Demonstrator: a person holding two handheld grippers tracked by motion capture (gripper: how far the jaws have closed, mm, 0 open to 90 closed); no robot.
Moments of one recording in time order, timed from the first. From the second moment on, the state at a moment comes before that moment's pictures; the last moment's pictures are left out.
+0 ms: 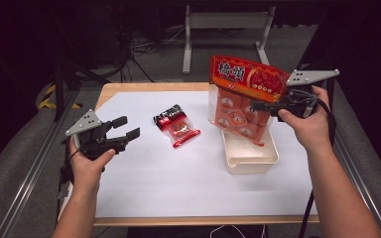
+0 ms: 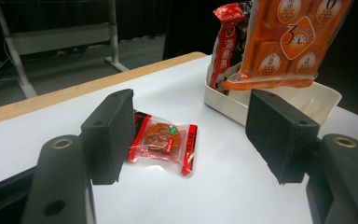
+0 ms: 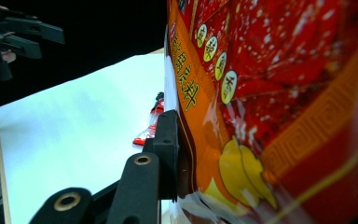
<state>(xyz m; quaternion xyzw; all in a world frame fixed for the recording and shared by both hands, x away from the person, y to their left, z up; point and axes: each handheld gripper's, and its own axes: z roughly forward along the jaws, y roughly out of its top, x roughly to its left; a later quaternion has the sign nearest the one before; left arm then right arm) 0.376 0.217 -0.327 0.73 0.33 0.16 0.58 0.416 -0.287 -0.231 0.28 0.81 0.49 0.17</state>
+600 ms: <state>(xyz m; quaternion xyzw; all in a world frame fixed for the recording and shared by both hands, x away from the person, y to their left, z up) 0.376 0.219 -0.327 0.73 0.33 0.16 0.58 0.419 -0.302 -0.246 0.31 0.80 0.48 0.20</state>
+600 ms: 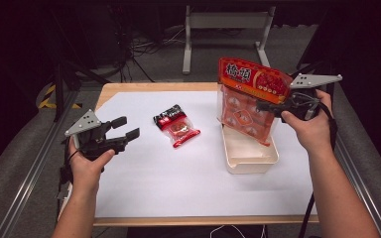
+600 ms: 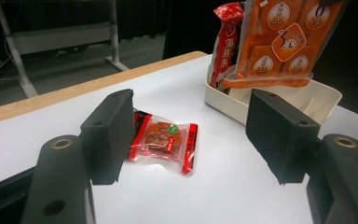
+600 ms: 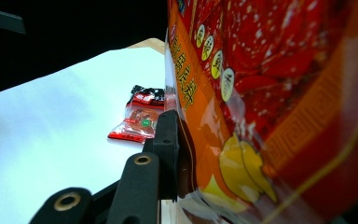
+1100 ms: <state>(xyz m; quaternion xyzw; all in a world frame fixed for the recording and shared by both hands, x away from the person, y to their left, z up) 0.375 0.219 -0.328 0.73 0.33 0.16 0.57 0.416 -0.316 -0.259 0.33 0.79 0.49 0.19</state>
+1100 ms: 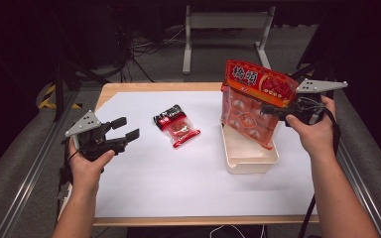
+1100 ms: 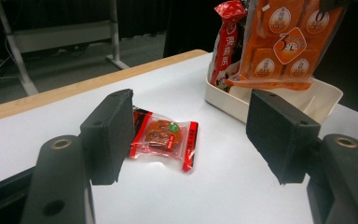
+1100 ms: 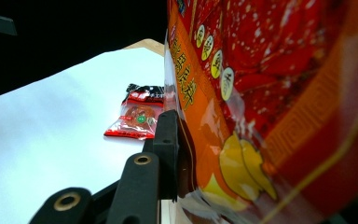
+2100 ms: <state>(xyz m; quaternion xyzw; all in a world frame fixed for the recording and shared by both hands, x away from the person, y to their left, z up) 0.376 0.218 -0.329 0.73 0.33 0.16 0.57 0.423 -0.317 -0.297 0.36 0.79 0.46 0.18</state>
